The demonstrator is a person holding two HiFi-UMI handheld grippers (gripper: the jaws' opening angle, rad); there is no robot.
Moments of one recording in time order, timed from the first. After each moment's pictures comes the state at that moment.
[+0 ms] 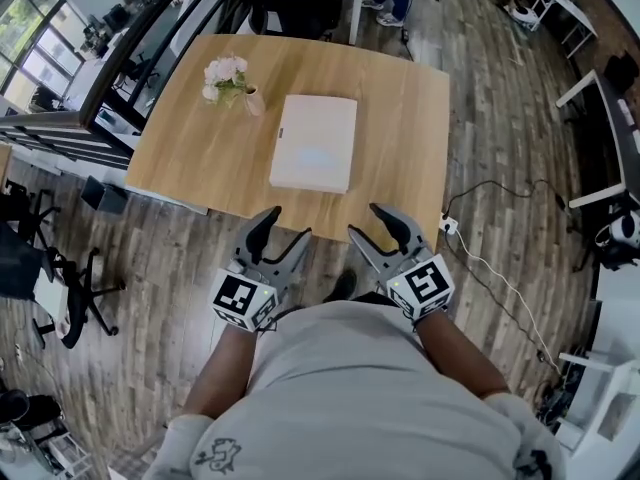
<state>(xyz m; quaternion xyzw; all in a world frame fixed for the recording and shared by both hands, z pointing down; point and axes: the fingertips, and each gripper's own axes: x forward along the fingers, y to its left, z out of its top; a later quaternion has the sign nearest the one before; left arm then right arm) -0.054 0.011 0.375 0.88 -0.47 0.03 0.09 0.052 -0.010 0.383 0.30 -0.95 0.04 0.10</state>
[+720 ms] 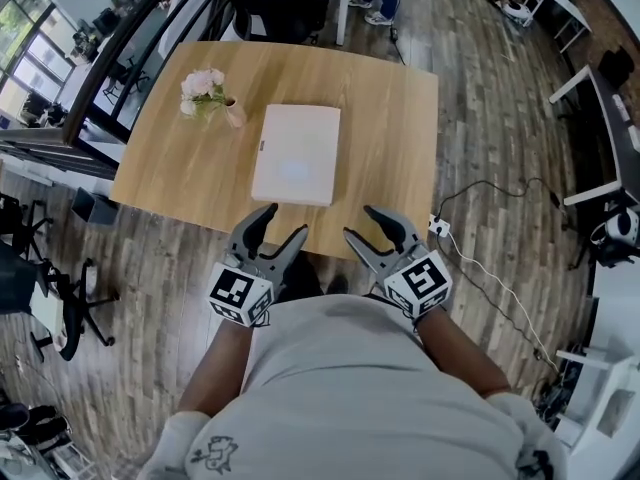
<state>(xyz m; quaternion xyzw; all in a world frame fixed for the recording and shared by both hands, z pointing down) -0.030 -0.049 0.393 0.88 -0.46 0.05 0.10 0.077 -0.057 0.403 0.29 -0.95 0.07 0.12</state>
